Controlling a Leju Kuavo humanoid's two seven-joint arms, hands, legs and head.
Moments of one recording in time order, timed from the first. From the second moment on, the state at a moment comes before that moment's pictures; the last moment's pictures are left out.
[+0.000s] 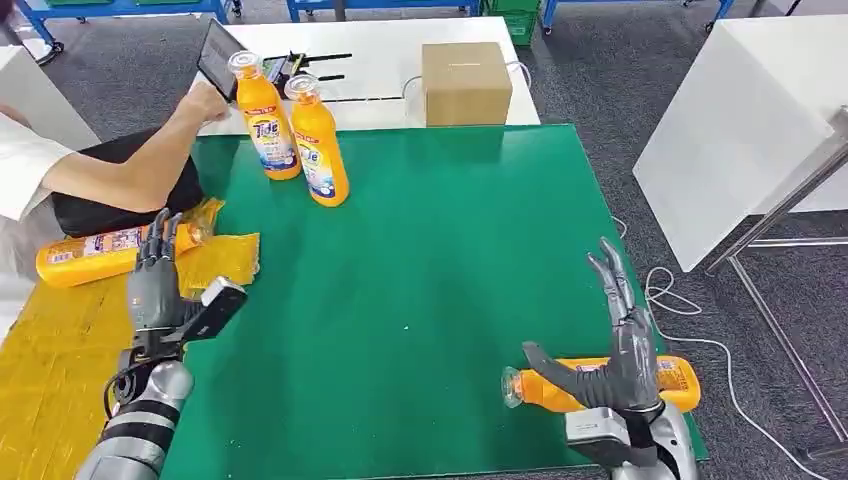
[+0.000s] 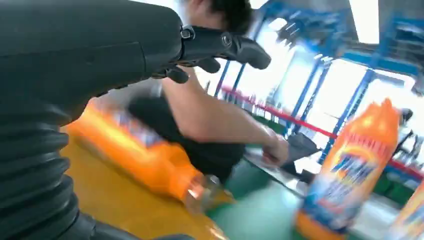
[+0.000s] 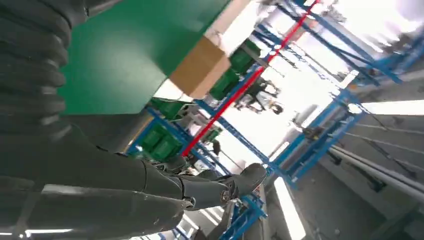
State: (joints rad) left arm -0.29 0.03 0.07 -1.06 -0.77 0.60 -0.40; right arm 0.15 -0.09 0.20 -1.85 0.58 -0.26 -0.37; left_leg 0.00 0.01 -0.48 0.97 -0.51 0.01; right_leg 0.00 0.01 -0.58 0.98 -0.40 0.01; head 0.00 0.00
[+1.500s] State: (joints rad) left arm -0.17 -0.05 -0.06 -1.49 -0.23 0.28 -0.48; right arm 0.40 -0.70 0.06 -1.75 0.78 -0.01 -0.06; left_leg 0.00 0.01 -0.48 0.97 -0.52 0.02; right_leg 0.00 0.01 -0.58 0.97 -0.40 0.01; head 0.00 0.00
